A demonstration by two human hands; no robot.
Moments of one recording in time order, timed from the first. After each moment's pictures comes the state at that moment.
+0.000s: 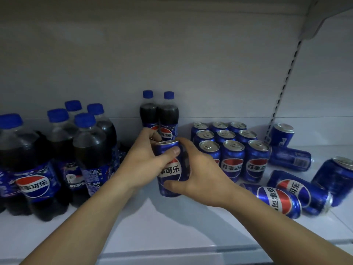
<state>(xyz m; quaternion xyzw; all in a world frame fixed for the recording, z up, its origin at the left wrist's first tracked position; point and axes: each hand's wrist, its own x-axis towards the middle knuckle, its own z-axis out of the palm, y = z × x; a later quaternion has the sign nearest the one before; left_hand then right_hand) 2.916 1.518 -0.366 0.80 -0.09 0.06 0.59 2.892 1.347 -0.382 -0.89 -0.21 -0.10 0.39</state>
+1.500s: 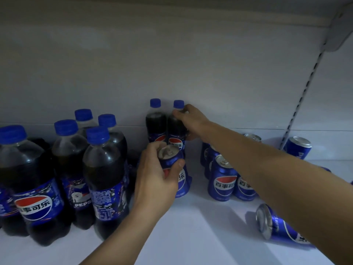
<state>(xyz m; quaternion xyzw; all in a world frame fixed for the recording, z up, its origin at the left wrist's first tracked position) 2.939 1.524 -0.404 0.78 -0.11 0.25 0.57 3.070 1.390 -0.316 -0.86 0.00 -0.03 0.50</state>
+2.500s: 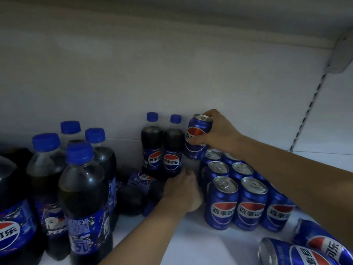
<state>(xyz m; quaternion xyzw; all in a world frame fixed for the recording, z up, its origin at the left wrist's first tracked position) 3.019 1.451 -0.409 0.97 -0.16 0.00 0.19 3.061 1.320 -0.298 -0.90 -0.08 -0.12 0.41</state>
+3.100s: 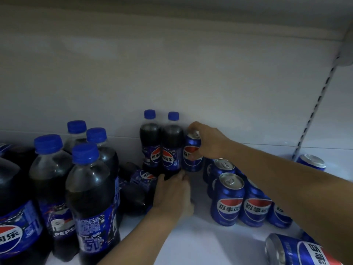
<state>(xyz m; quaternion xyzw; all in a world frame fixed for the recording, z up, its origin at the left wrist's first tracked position) 3.010 1.485 -0.436 0.98 -0.18 0.09 0.06 3.074 1.340 -0.324 -0.96 -0.15 -0.06 0.21</state>
